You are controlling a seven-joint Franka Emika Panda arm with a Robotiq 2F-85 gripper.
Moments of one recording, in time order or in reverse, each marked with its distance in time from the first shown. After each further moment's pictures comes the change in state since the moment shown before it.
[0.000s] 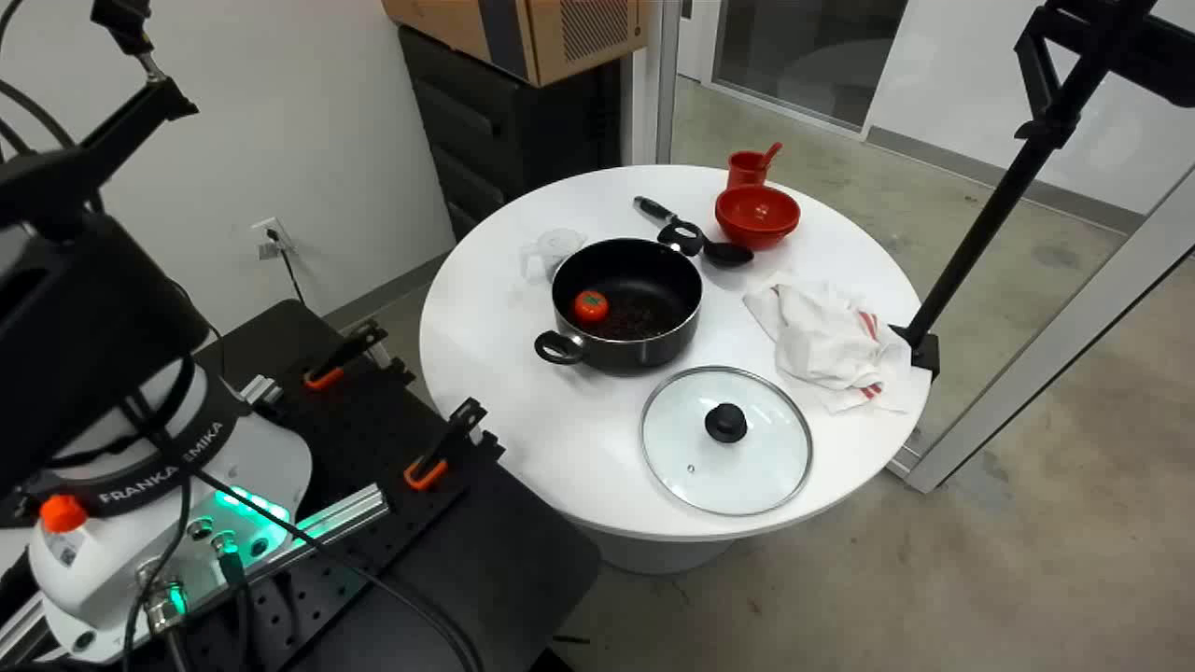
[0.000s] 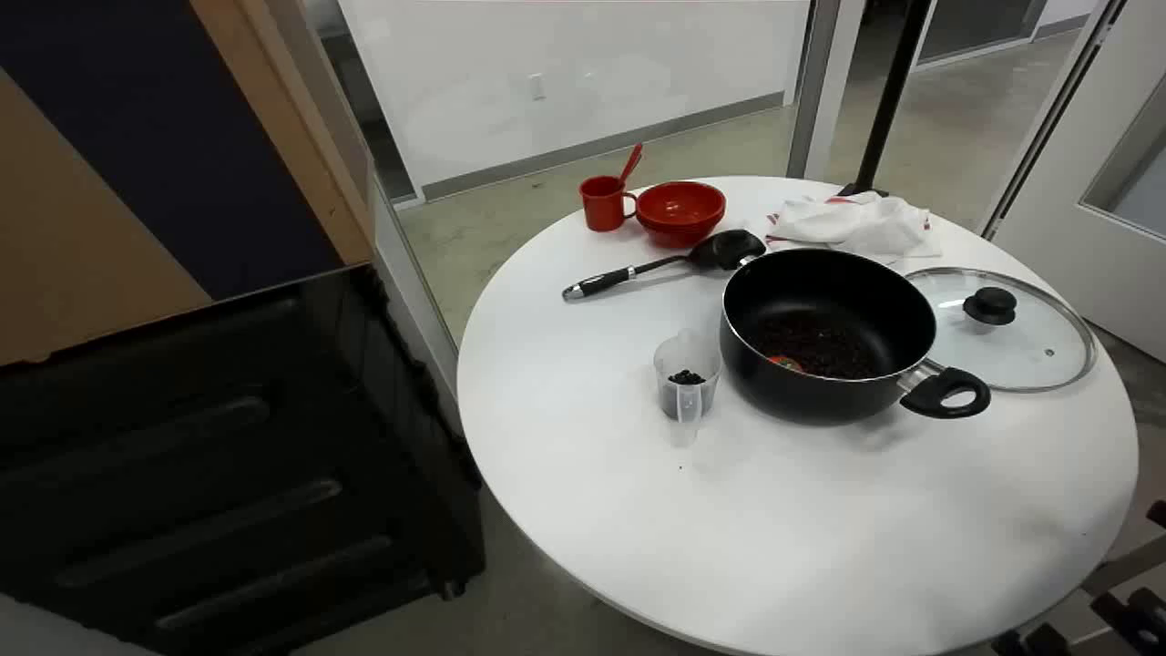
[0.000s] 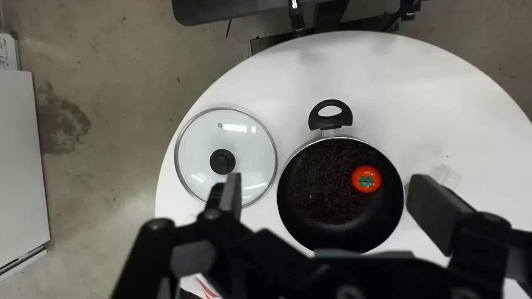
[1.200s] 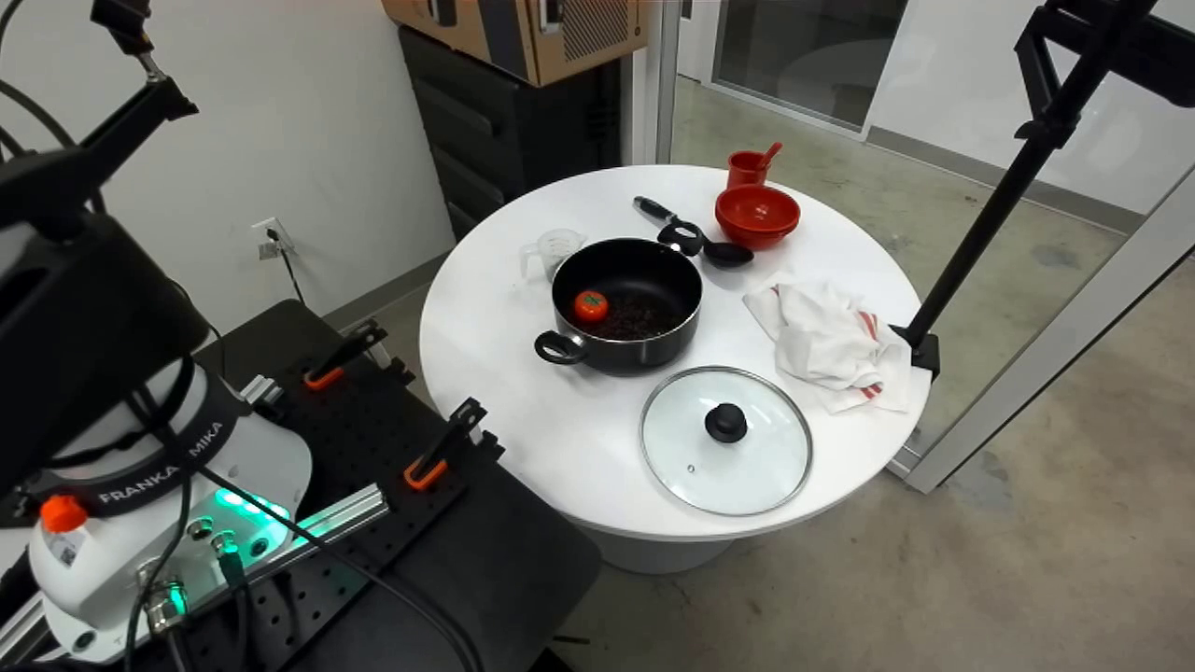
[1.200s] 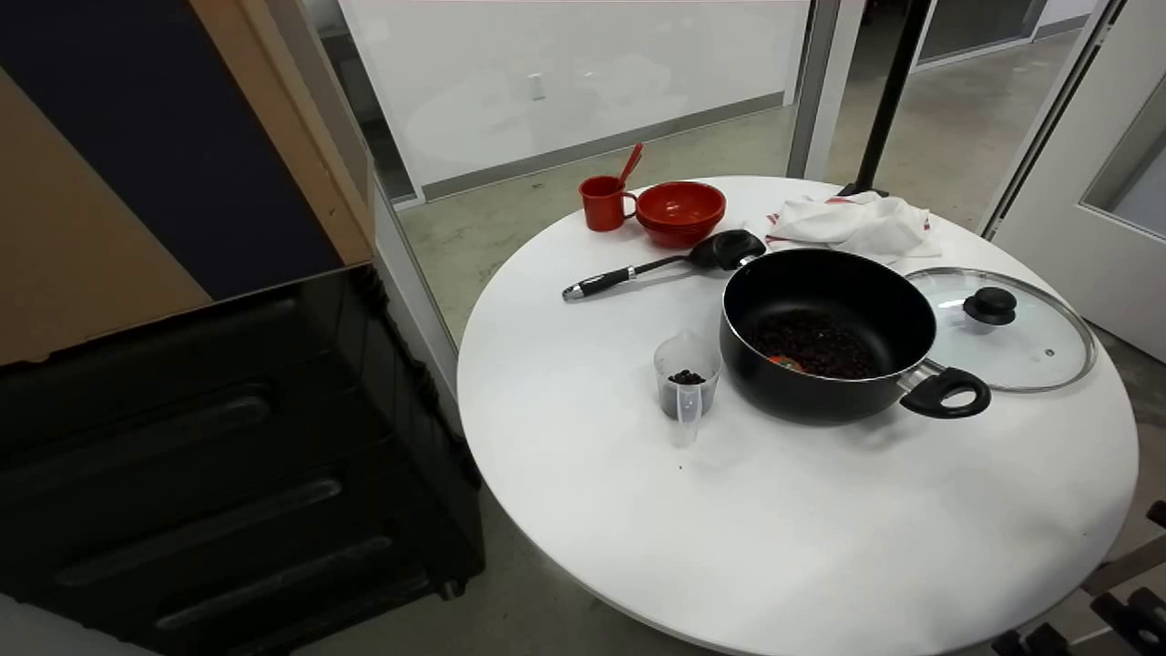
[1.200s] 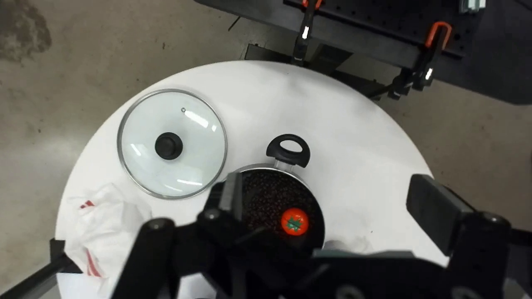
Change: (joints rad) arm 0.080 -0.075 -0.024 -0.112 -0.008 0.000 -0.398
